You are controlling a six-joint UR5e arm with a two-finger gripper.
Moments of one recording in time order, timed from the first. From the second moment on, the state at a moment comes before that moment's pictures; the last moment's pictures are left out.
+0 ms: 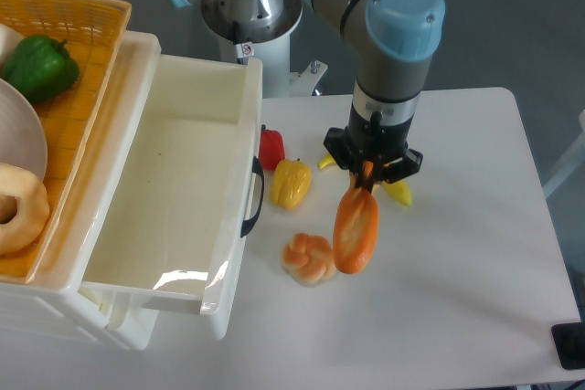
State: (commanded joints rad) arm 2.58 -1.78 -1.43 -1.44 1.48 0.83
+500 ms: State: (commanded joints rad) arm 2.54 -1.70 -1.43 -1.48 1.43 0.72
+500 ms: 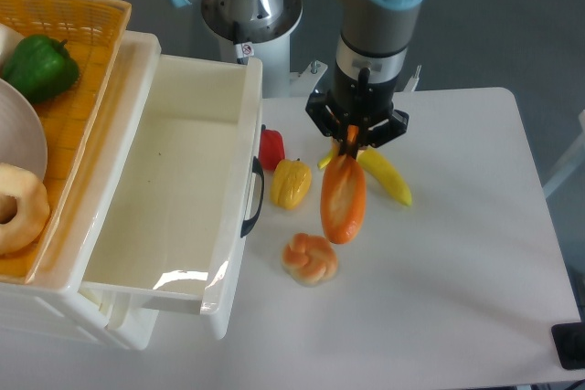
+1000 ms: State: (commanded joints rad) arm 2.44 -1.67 -1.44 -1.50 1.41 0.61
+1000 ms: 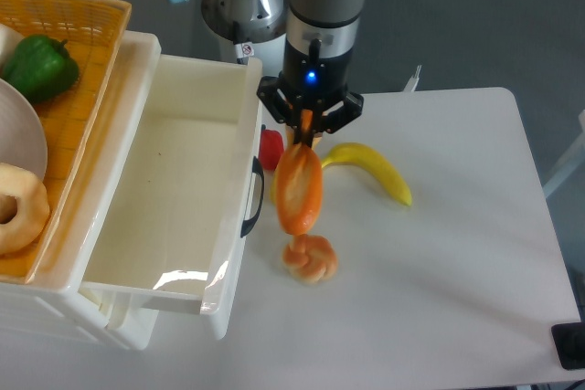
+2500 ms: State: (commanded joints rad) arm 2.34 -1.63 -1.47 -1.51 1.30 0.51
